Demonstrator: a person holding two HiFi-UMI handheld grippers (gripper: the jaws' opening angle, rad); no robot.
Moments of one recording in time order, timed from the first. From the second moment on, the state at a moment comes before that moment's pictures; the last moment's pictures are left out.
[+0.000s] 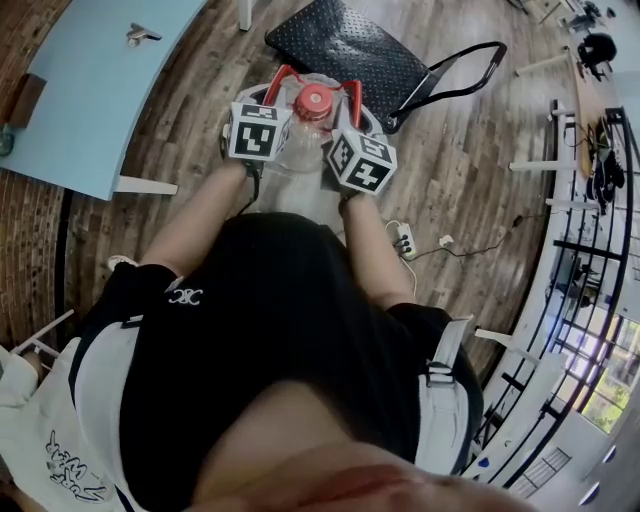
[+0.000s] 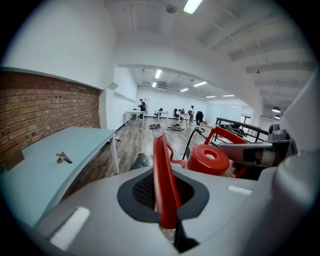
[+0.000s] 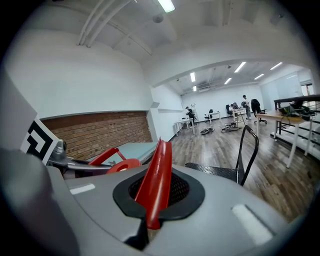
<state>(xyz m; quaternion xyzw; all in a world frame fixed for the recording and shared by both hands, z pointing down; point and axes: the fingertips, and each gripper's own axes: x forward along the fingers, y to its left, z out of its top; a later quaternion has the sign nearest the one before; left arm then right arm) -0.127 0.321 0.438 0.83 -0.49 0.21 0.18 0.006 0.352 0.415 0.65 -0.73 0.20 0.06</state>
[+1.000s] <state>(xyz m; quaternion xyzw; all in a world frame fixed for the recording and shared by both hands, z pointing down) -0.155 0.183 0.458 0.82 -0.50 0.24 0.17 -0.025 0.210 0.446 0.62 -0.74 0.23 0.07</state>
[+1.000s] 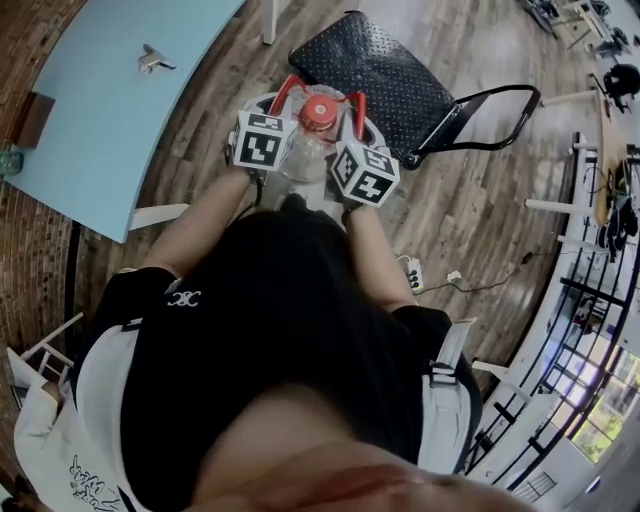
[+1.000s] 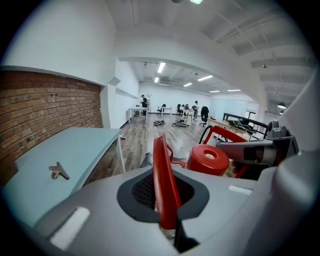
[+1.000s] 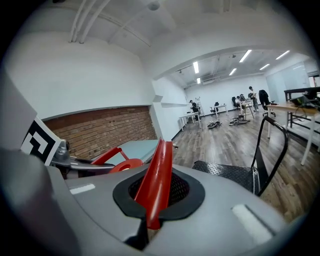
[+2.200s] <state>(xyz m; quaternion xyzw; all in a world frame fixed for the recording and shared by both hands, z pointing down) -0.067 -0.043 0.458 0.81 -0.50 0.24 0.16 0.052 -0.014 0.449 0.60 -0.76 0.22 0.08</state>
